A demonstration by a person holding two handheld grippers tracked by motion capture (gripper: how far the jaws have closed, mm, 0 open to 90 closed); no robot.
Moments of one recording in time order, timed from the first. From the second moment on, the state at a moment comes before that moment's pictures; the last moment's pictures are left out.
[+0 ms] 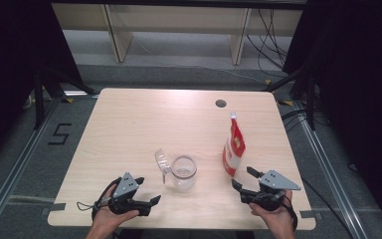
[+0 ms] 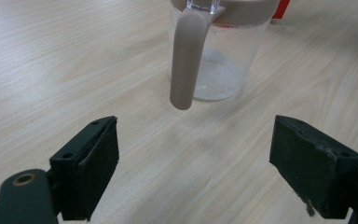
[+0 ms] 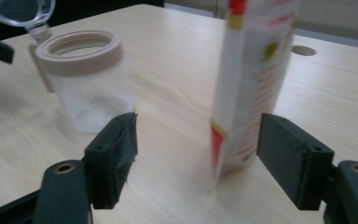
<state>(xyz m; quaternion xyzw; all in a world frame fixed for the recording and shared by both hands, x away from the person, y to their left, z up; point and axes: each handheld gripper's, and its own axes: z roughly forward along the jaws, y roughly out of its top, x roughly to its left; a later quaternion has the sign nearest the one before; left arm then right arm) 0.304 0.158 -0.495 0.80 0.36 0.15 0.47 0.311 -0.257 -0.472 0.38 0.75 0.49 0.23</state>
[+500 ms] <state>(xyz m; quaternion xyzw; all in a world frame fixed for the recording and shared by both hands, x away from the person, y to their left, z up) 0.305 0.157 -0.496 0.79 0.36 0.15 0.47 0.331 -0.248 -0.477 0.39 0.75 0.48 0.25</state>
